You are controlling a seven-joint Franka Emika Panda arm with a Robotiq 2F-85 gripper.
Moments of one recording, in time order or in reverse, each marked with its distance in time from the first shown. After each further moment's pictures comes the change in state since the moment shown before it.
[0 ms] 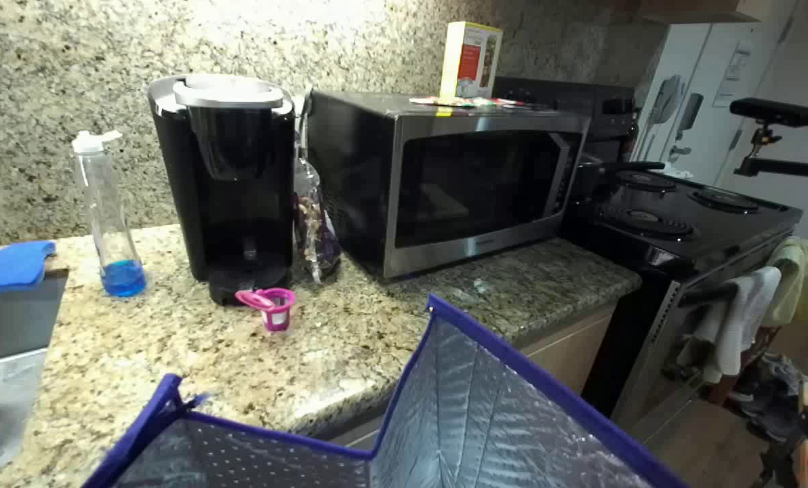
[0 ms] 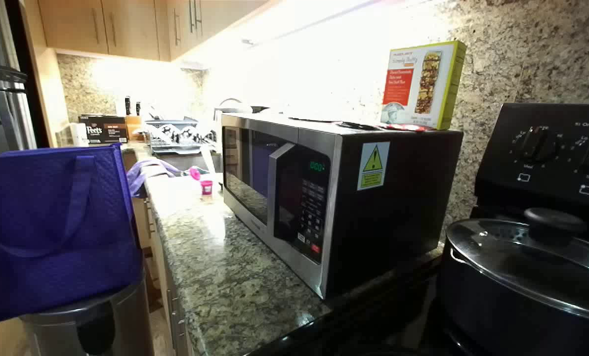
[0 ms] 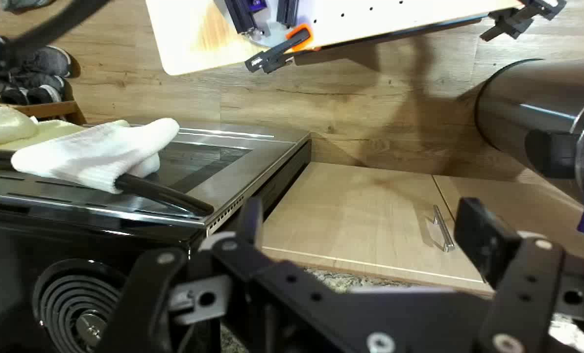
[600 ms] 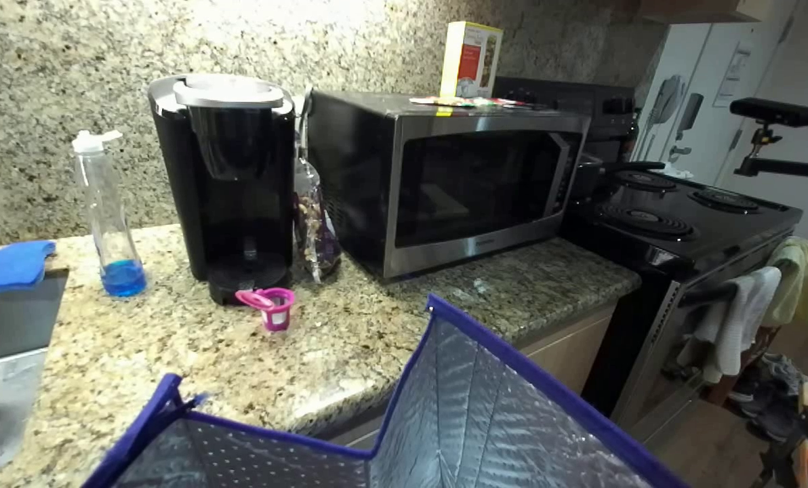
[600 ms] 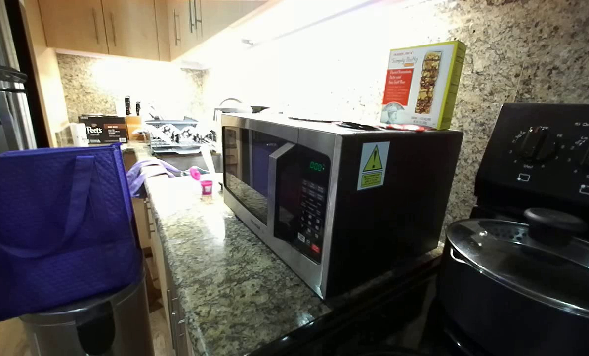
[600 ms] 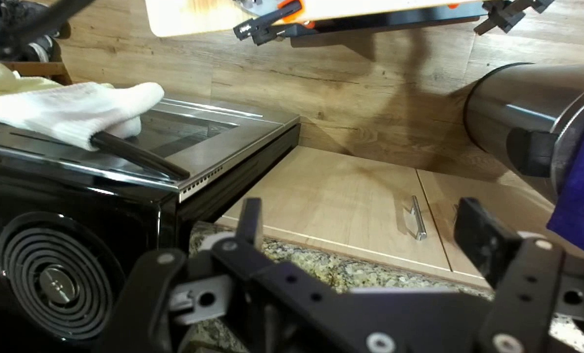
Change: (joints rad) arm 0.055 0.084 0.013 0.043 -0.001 0.054 -0.018
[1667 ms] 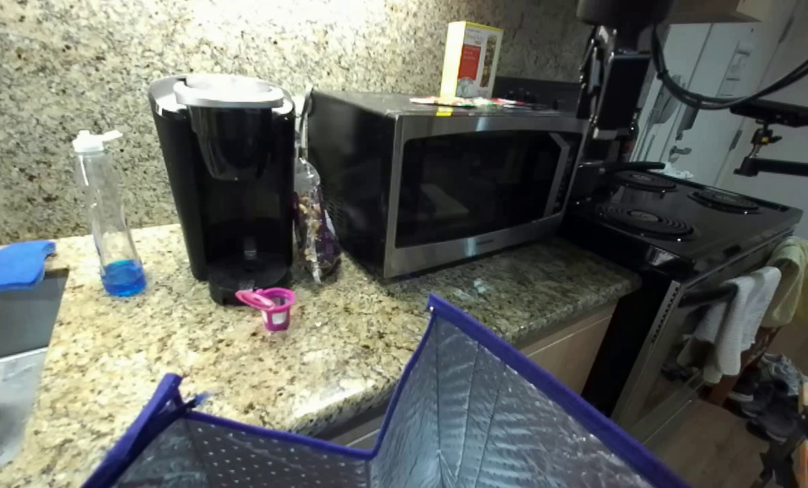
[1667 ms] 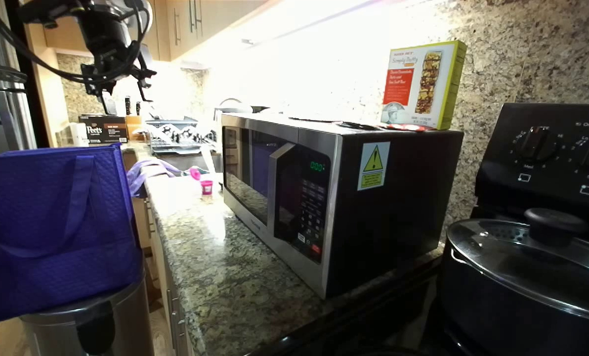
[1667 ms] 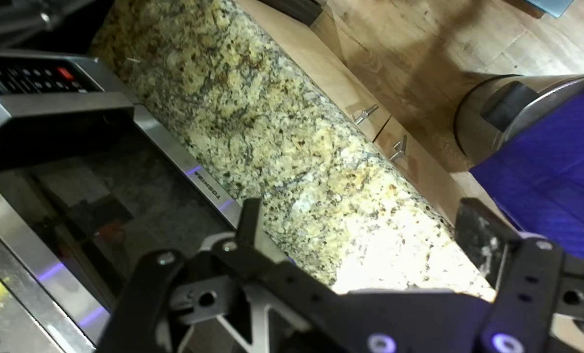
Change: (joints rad) arm 0.191 0.652 0.096 0.508 -0.192 0.186 -0.230
